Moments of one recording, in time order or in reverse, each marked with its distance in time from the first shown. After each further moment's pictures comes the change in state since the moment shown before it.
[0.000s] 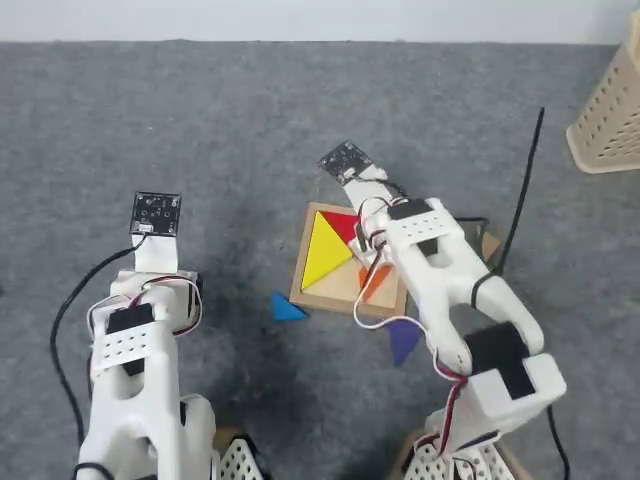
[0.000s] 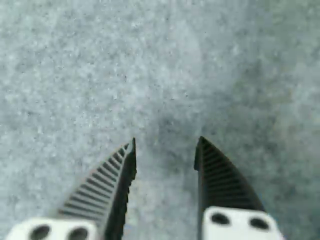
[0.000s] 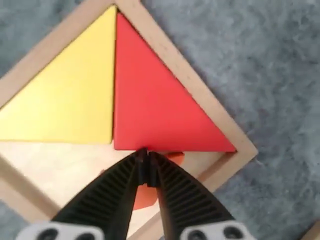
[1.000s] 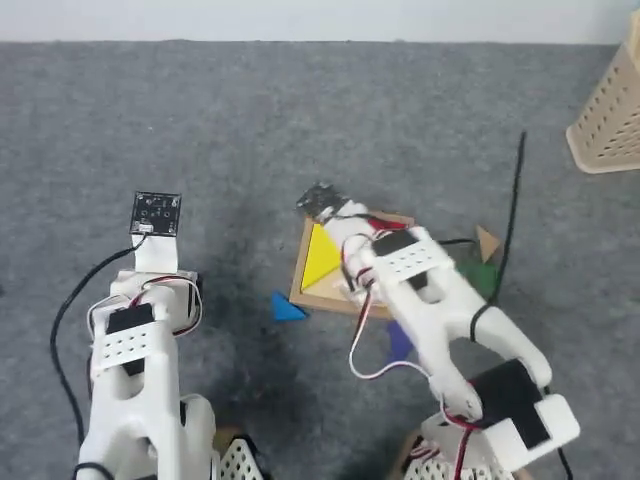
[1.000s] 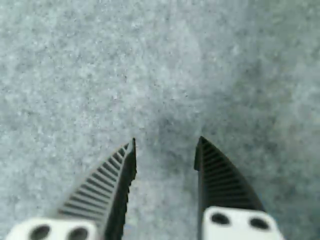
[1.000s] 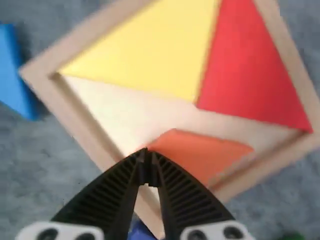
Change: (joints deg) left arm 0.0 0.0 0.0 0.0 0.0; right arm -9.5 -11.3 12.7 2.7 0.4
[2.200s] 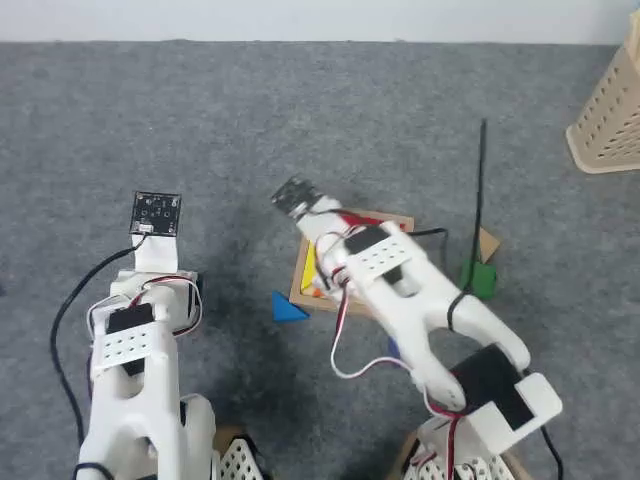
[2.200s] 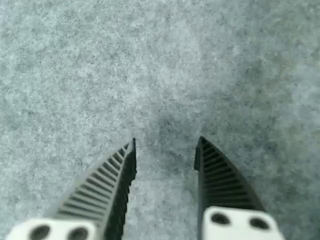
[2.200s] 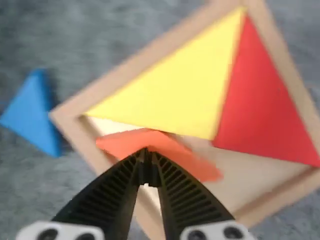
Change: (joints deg) left arm 0.0 0.0 0.0 0.0 0.0; right arm -5.1 5.2 -6.5 0.4 -4.4
